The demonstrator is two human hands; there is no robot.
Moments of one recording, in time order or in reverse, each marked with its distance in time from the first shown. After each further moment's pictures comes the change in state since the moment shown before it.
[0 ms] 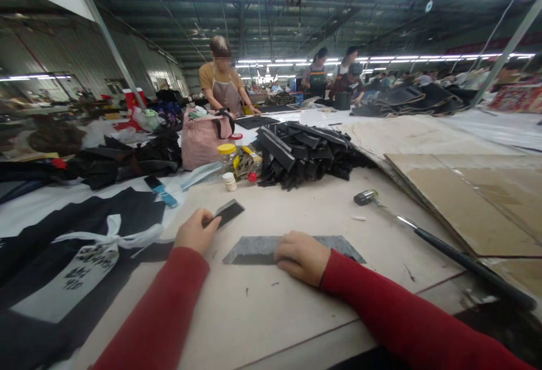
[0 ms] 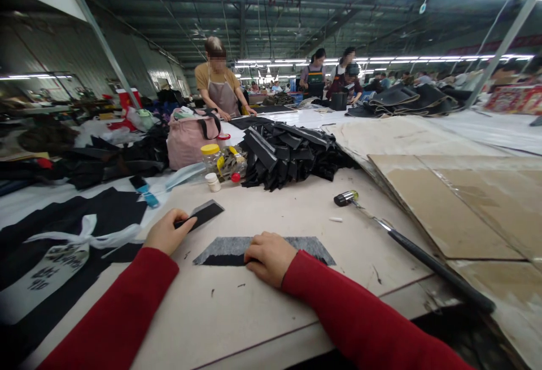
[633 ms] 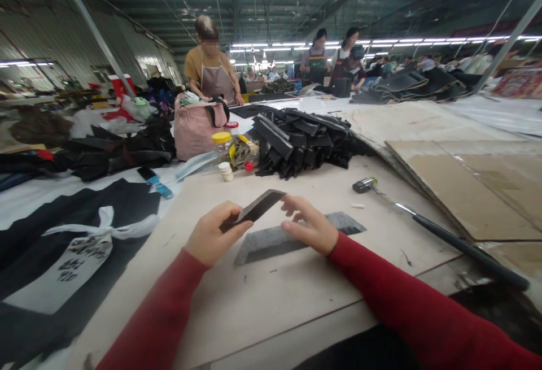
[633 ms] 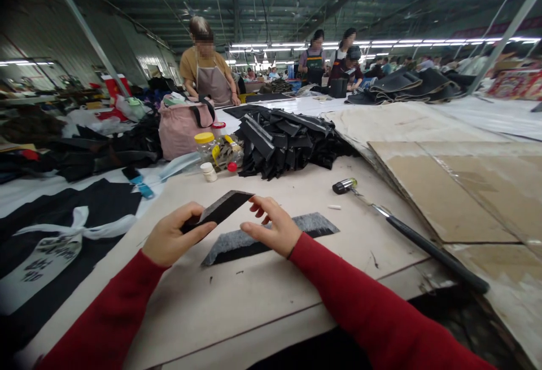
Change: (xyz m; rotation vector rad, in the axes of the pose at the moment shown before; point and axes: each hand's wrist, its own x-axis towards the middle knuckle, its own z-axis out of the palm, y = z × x) left_hand -0.044 0.072 -0.036 -0.314 -0.181 0.454; right_hand 0.002 0.001 -0.018 0.613 0.414 0.274
